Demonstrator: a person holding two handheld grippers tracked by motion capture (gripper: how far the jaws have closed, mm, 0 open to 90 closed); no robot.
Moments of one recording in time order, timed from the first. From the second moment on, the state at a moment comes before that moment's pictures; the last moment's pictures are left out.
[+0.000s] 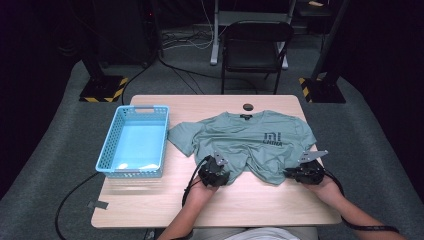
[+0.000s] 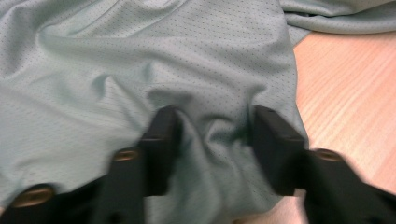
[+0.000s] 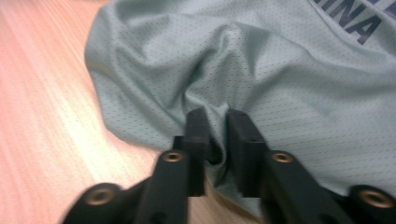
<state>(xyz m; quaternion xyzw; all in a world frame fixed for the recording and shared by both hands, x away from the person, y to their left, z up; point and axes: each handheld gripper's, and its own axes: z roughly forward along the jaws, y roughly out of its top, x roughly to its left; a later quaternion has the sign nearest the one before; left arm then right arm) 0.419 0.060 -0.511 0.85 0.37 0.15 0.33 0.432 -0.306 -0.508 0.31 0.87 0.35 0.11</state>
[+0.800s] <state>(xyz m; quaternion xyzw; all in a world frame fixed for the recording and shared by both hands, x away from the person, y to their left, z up) 0.486 0.101 -0.446 0.79 0.41 0.30 0.34 0.496 -0.350 -0.434 0.38 0.79 0.43 0.21</state>
